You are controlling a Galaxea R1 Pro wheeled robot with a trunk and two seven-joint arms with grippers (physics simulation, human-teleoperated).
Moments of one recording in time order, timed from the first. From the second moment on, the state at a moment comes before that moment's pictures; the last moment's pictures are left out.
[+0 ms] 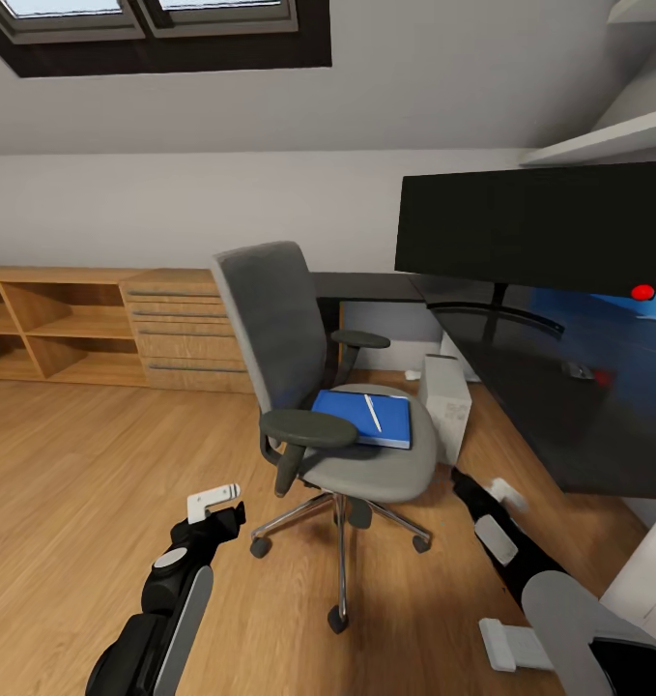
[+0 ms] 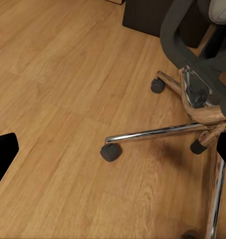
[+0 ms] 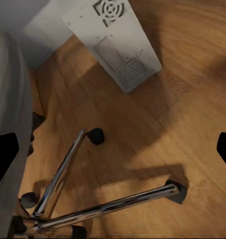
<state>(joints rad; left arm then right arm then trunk) -0.26 -0.12 -0.05 -1.45 0.20 0.54 0.37 -0.78 -0.09 -0.09 -0.35 -0.70 -0.14 -0.04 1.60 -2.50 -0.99</state>
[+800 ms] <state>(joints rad) -0.26 -0.12 -0.05 -1.45 0.20 0.53 0.37 -0.78 -0.13 -0.11 -0.35 -0.86 0.05 0.17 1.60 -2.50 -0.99</state>
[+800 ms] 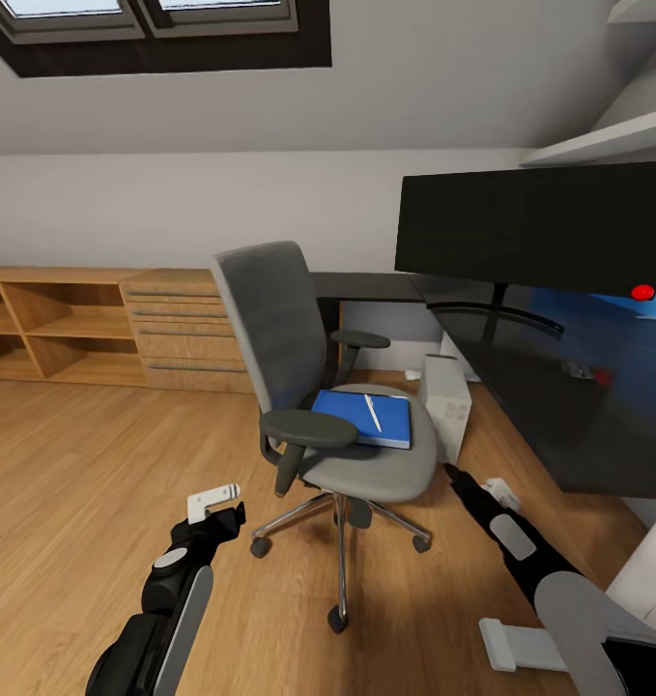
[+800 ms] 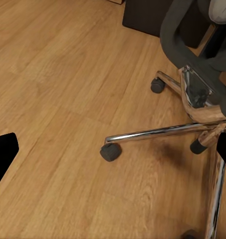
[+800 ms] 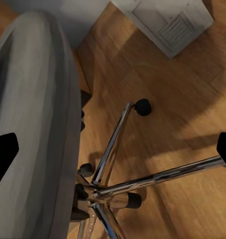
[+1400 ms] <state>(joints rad) -0.26 -0.12 -0.05 -1.45 0.20 0.54 0.37 -0.78 -0.12 -0.21 -0.35 -0.86 0.04 0.17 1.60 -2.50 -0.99</state>
